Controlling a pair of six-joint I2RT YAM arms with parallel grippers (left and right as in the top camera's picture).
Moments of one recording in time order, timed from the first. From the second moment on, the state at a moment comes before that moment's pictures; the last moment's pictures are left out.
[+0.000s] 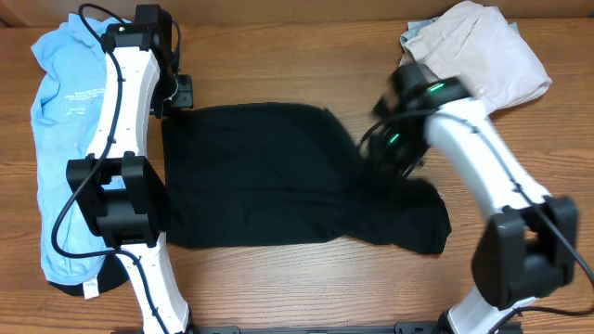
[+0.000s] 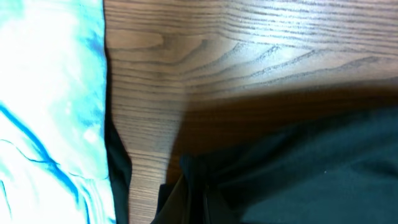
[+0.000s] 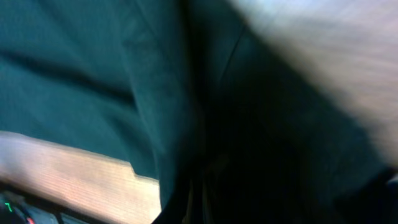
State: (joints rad) left arm 0.04 2.21 2.10 -1.35 -0.09 -0.08; right arm 0.30 1.83 1.45 -1.23 -0.30 0.16
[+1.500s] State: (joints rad) left arm 0.04 2.21 2.10 -1.29 -0.10 -0.08; right arm 0.28 1.85 1.19 -0.65 -0.34 0.20
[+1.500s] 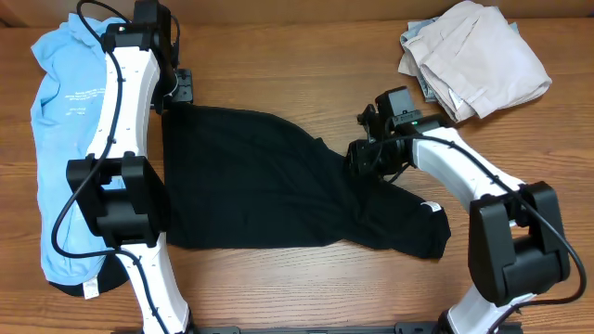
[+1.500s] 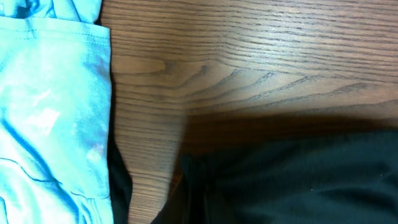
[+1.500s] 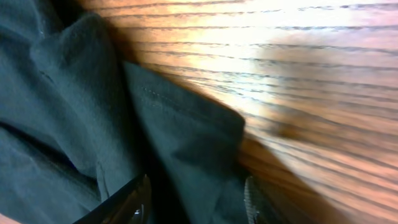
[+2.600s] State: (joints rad) left arm 0.04 2.21 2.10 -1.29 -0.10 -0.08; right arm 0.27 1.93 1.22 -0.65 -0.36 0.20
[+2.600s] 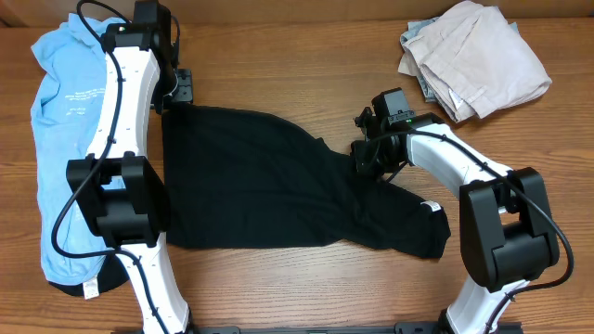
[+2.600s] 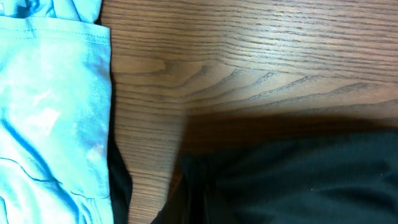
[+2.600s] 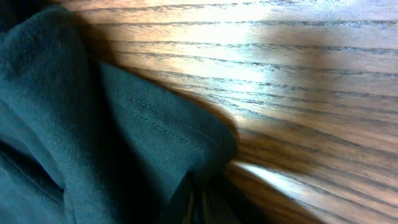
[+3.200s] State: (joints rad) left arm 0.03 2.21 2.21 -1.31 -0.08 -0.08; right arm 0.07 1.91 1.67 -0.75 -0.30 0.15
